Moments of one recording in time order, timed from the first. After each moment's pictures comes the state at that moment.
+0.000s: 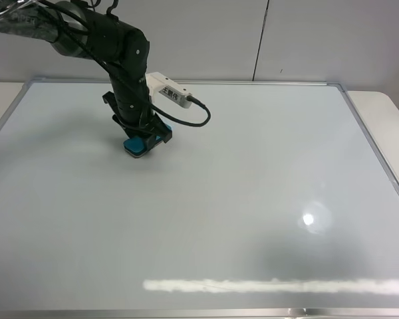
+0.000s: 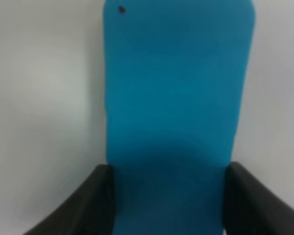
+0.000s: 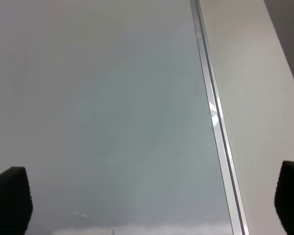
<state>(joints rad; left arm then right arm) -0.48 2.18 -1.57 0.18 0.86 0.02 0.02 0.00 -0.50 0.00 1.07 -0.02</state>
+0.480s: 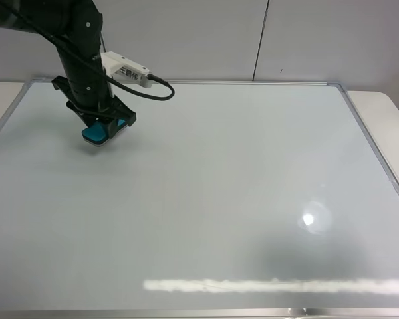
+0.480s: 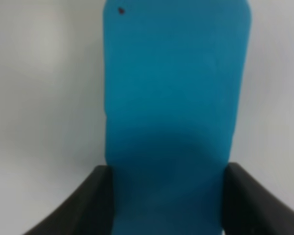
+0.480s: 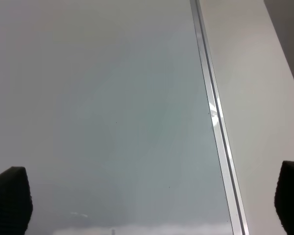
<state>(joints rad) -0.36 1.97 -1.38 0.22 0.89 -0.08 0.02 0.00 -0.50 0.00 1.07 -0.02</state>
